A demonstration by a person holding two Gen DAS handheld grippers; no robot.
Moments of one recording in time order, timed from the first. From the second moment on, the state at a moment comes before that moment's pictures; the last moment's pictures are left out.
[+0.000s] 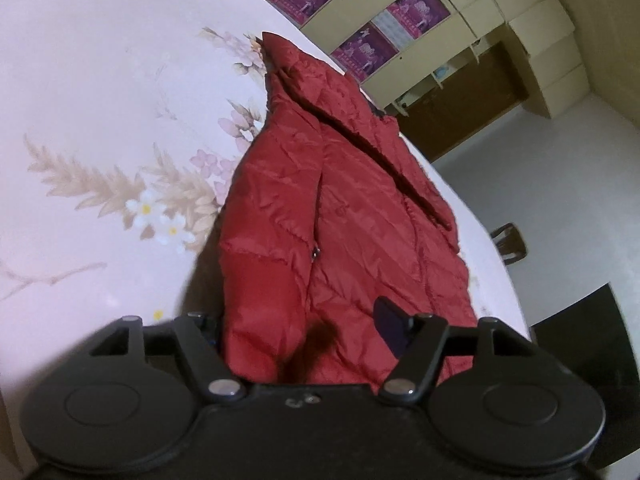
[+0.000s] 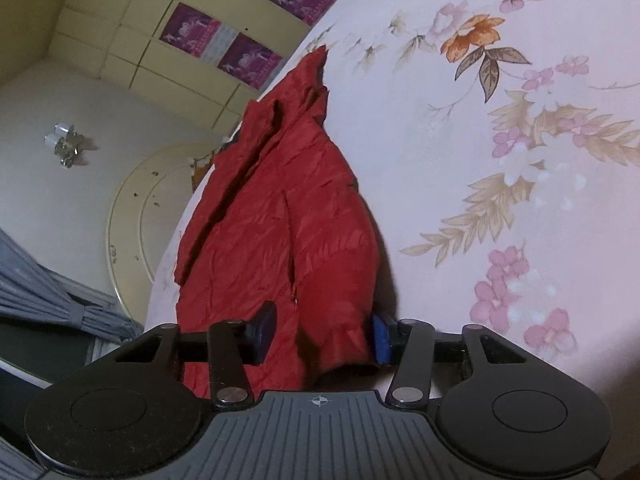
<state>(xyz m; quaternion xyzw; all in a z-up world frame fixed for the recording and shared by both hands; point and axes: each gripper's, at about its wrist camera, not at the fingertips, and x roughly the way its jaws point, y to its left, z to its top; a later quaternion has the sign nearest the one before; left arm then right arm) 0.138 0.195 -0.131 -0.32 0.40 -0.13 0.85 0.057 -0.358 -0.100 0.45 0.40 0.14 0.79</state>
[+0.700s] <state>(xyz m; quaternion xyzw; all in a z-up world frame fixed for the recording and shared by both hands) 0.130 0.191 -0.086 -0.29 0.35 -0.07 0.89 0.072 -0.356 -0.052 0.39 0.37 0.19 0.82</state>
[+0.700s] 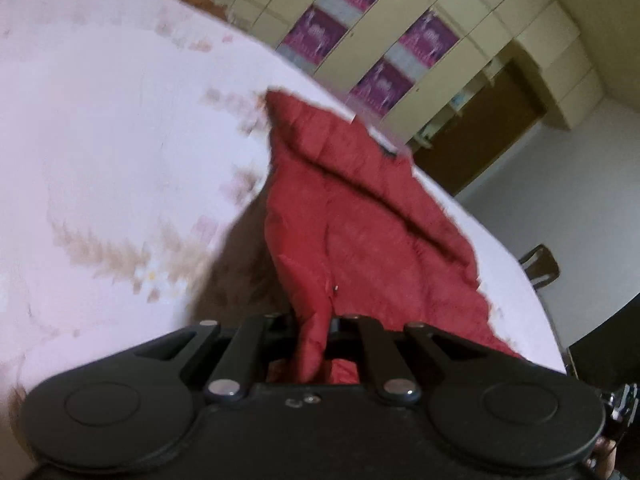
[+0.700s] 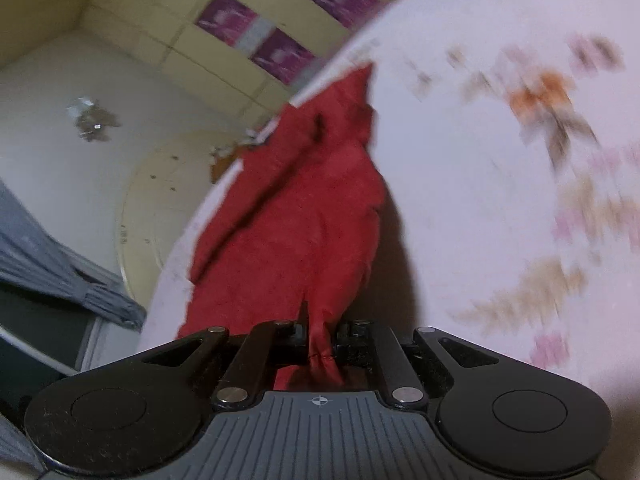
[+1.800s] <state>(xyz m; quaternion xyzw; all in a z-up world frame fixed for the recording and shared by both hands) 0.515 0.196 -0.065 -0.27 0.36 -0.10 0.89 0.453 -0.341 -0.030 0.40 0.38 0.14 0.82</state>
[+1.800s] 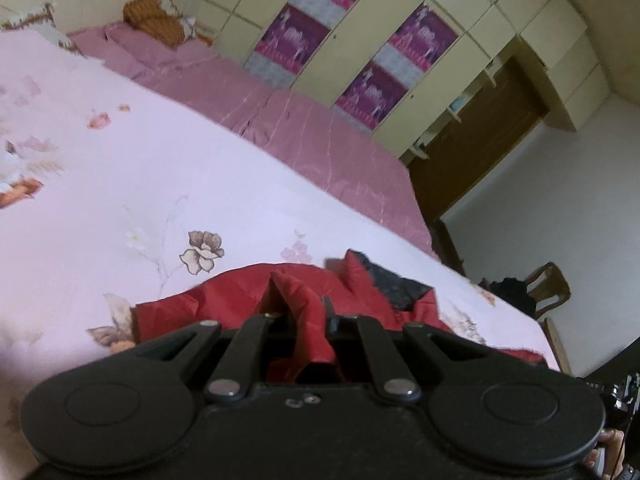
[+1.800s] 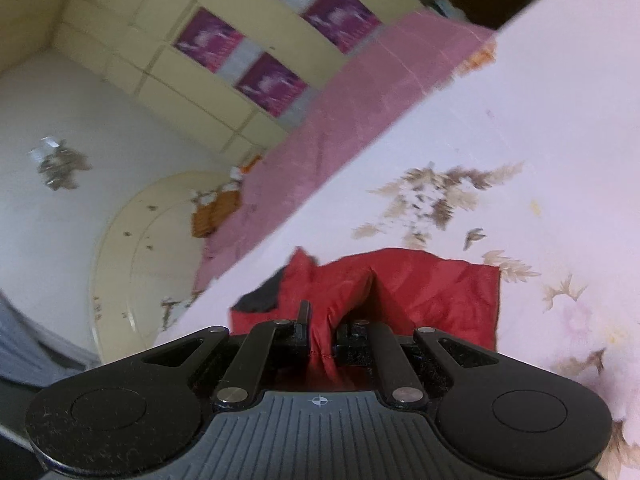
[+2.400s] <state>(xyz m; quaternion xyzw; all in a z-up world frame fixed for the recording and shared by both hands) 0.573 0.227 -0.095 -0.33 0.35 -0.14 0.87 0.506 -0.348 -0.054 0.38 0.35 0.10 0.85</state>
